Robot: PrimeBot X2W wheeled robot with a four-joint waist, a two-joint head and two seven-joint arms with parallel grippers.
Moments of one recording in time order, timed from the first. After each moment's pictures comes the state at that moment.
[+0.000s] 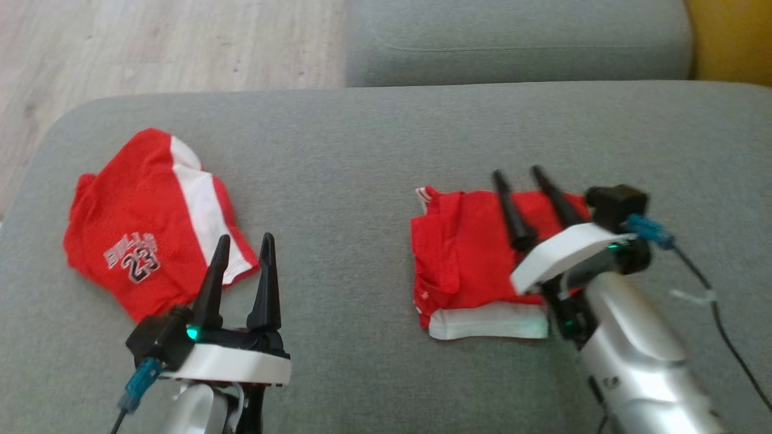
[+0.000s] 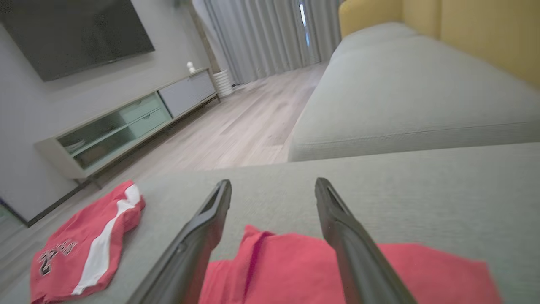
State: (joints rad) left arm -0.12 0.06 -0.22 0.25 -0.41 -0.13 -0.26; right arm -0.49 -0.06 0.37 0.70 0.47 0.13 -0.17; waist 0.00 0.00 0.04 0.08
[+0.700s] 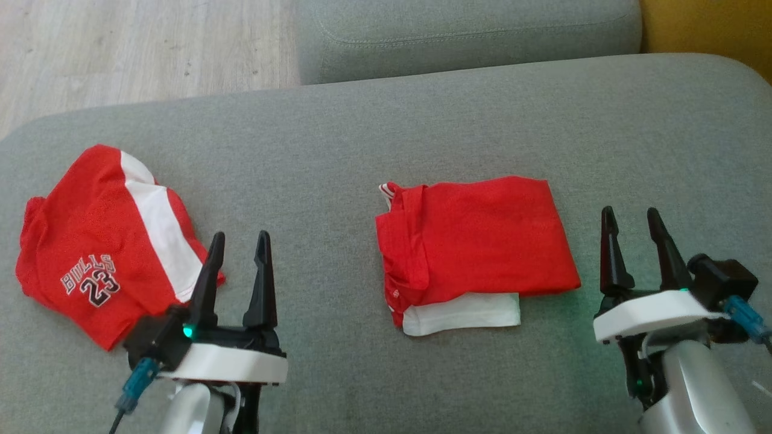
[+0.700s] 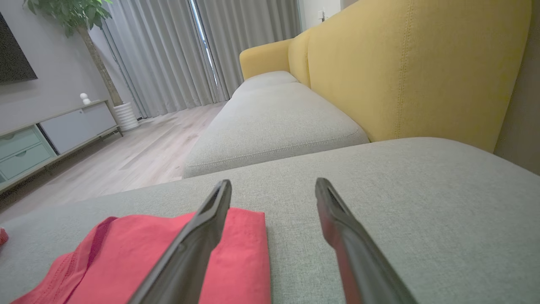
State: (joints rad) left arm -0.12 0.05 -0.20 0.23 -0.38 -0.13 -0.26; right arm -0.19 -0.05 -0.02 0.42 0.21 0.13 -0.23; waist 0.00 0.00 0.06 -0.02
